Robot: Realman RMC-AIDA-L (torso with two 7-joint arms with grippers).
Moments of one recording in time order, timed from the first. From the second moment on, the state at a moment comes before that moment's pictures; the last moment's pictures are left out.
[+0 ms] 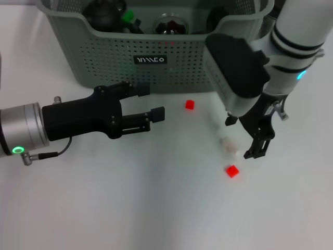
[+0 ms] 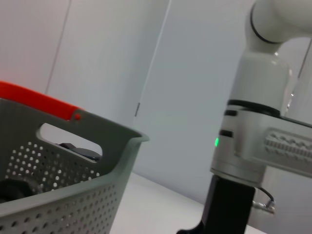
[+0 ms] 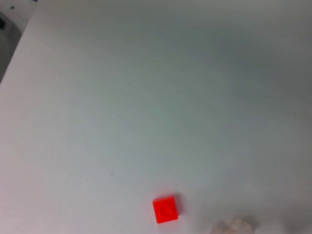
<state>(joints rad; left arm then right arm) -0.48 -2.17 0.48 0.60 2.04 1.73 -1.27 1.10 2.11 -1.50 -0.70 -2.63 -1.53 1.64</state>
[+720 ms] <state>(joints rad) -0.46 -2.17 0.47 0.59 2.08 1.67 -1.21 1.10 2.11 -1.70 -0.70 -2.56 -1.41 1.63</state>
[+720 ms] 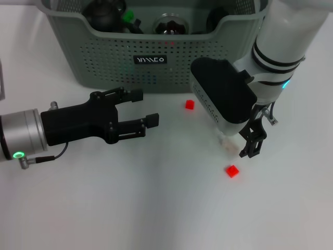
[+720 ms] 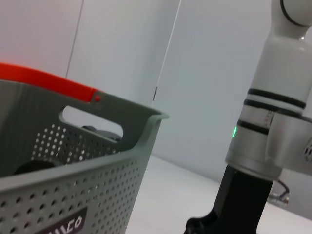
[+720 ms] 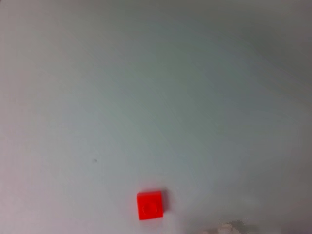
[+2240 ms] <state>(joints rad) -0.47 -2.17 0.46 0.65 2.25 1.58 -1.28 1.09 2.12 -1.78 -0.69 -2.52 -1.38 1.65</state>
